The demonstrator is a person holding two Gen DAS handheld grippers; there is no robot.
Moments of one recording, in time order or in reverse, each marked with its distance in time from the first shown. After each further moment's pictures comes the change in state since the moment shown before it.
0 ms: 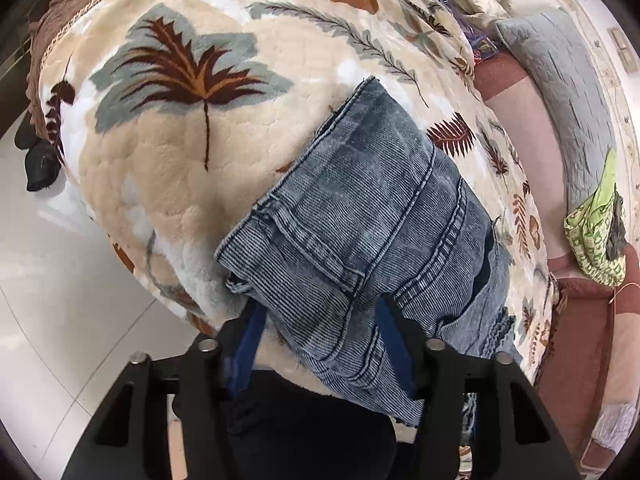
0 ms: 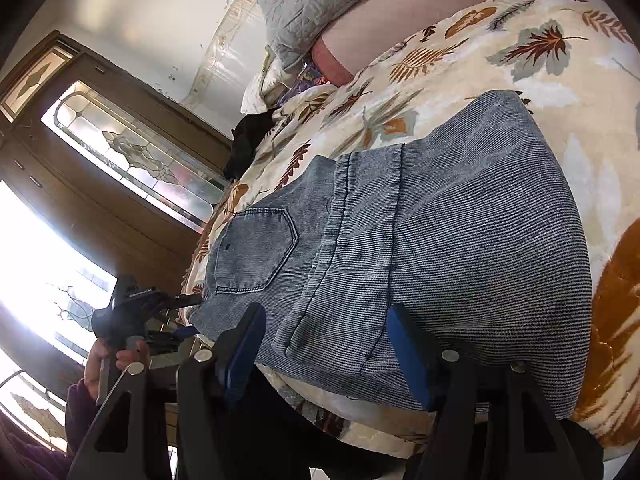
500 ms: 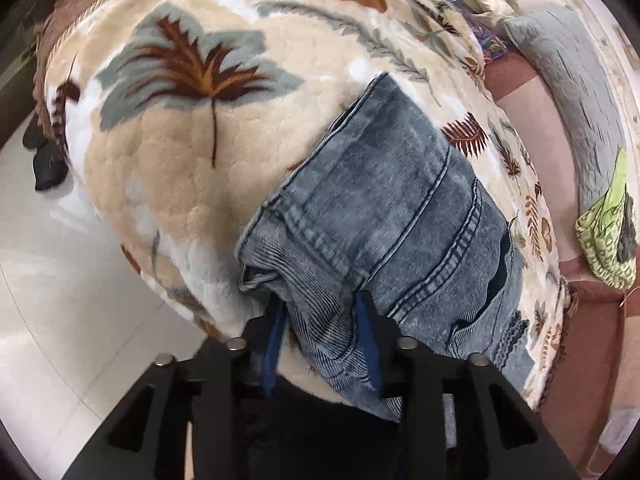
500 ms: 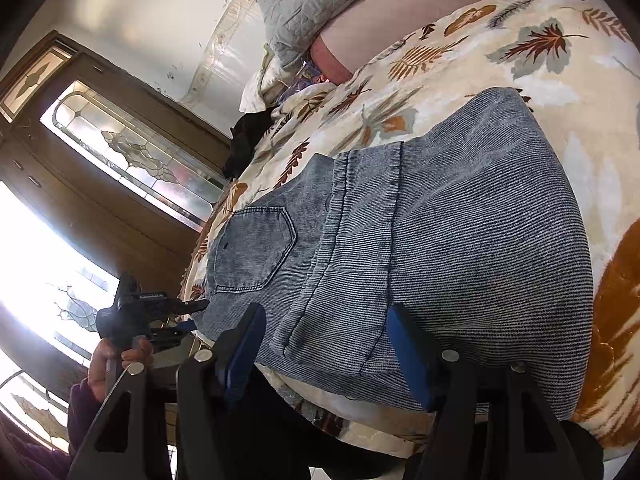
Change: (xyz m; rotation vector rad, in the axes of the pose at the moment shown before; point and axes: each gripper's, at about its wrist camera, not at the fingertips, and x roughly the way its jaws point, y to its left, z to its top) left arm 0.009 0.003 -0.001 -0.022 0.005 0.028; right arm 0.003 0.001 0.001 0.003 0.007 -0.001
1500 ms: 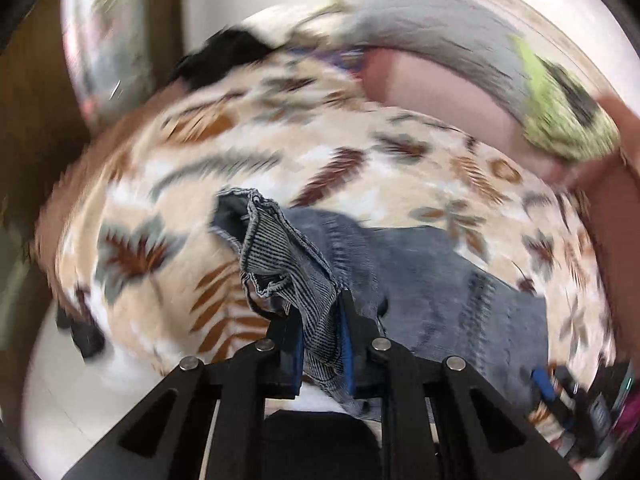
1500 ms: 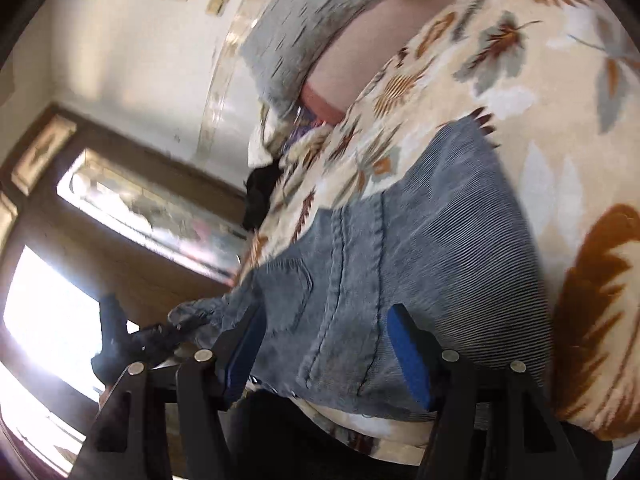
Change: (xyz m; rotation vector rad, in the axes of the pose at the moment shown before) left arm -0.075 -0.150 -0.066 0.609 -0.318 0.135; right arm -0.041 -0.030 0.008 0.184 -0.156 0.120
